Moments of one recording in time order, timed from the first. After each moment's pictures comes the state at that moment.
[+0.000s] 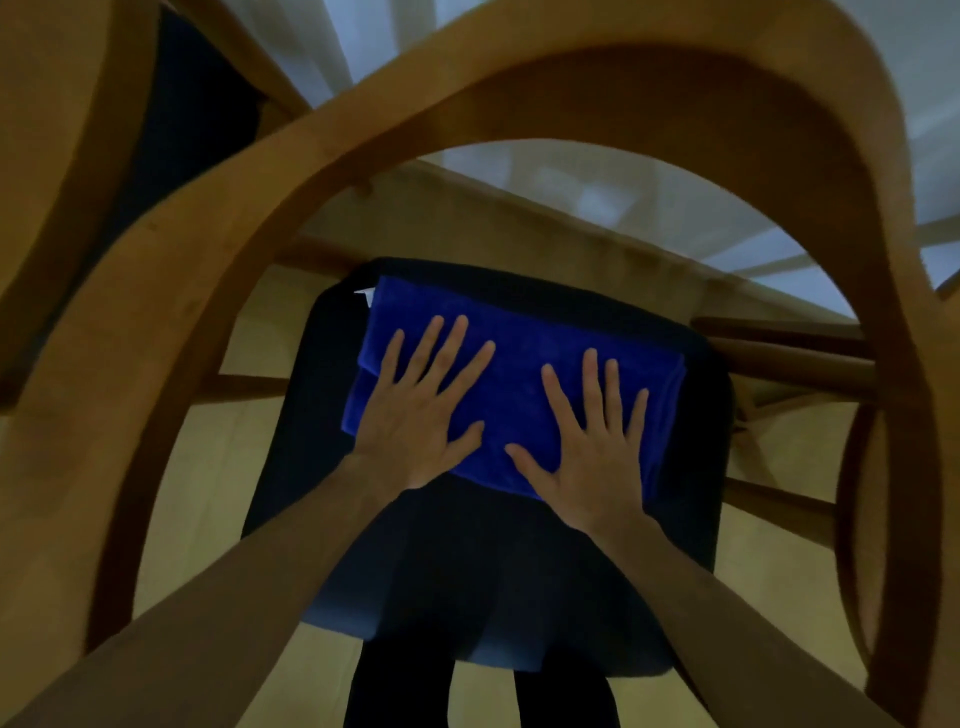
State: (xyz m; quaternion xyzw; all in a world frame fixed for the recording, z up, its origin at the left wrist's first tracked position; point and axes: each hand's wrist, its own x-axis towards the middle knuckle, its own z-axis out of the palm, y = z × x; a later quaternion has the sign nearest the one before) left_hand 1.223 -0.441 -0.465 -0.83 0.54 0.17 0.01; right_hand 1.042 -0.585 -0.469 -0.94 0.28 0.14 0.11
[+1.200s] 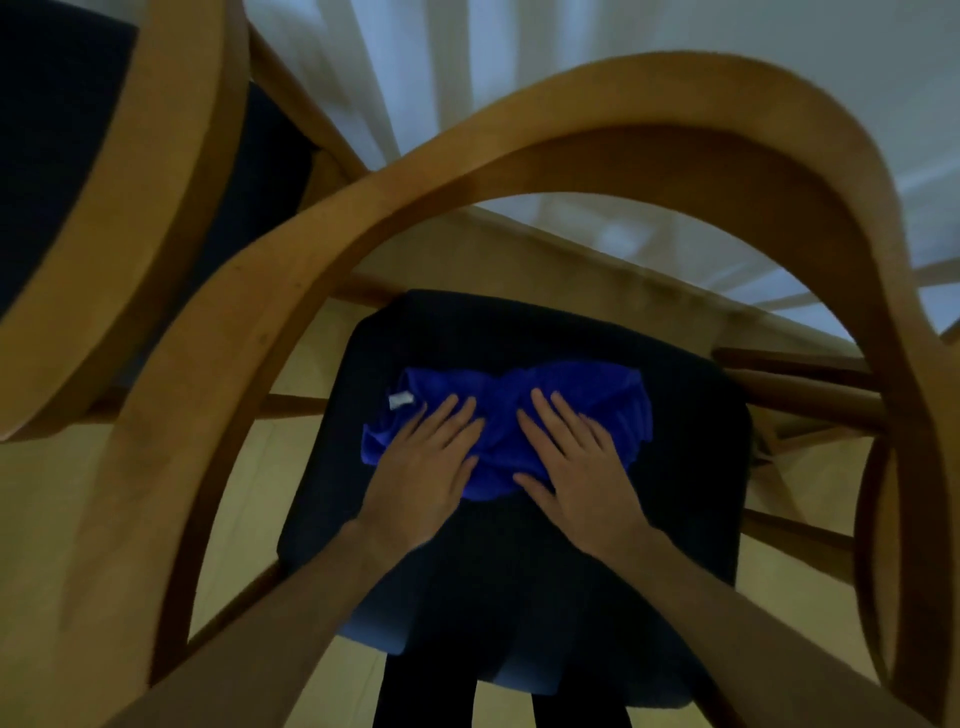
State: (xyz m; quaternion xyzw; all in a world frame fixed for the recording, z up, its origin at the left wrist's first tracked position) left_hand 1.205 -0.406 -0.430 -0.84 0.48 0.21 -0.10; right_hand 1.063 -0.577 -0.449 -0.97 0.11 0.13 0.17
